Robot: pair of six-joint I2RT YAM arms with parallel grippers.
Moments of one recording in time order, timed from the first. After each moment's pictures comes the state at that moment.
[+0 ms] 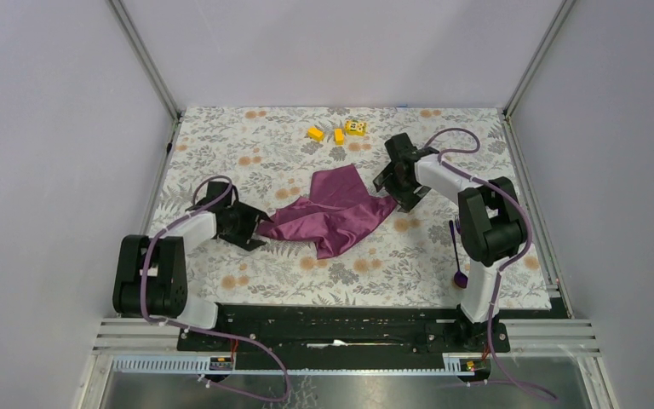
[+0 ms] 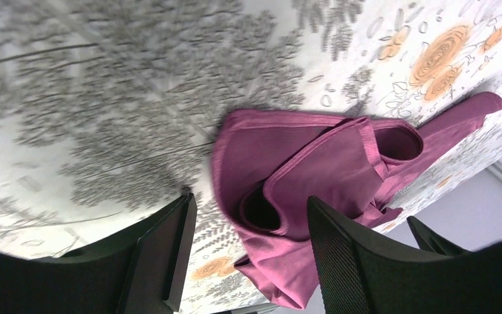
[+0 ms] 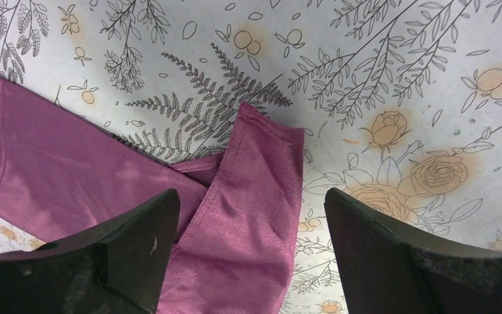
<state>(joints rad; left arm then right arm) -0.05 1.49 0.70 -0.36 0.29 -1.22 0.38 1.92 1.36 -0.68 0.15 1.12</state>
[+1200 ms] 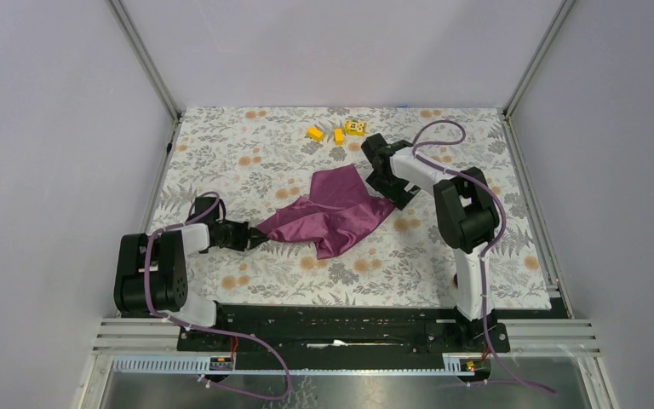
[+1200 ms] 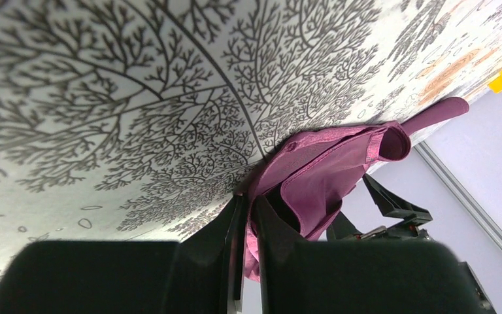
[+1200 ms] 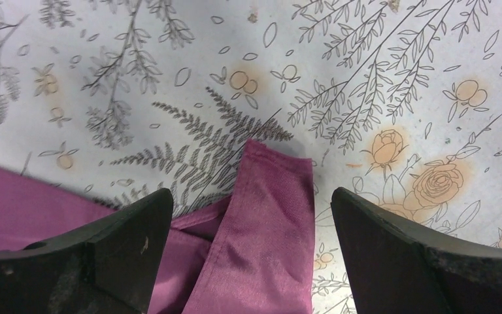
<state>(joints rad) 0.09 1.49 0.52 -0.16 0.50 -1.31 0.48 2.11 1.59 -0.88 0.42 1.24</state>
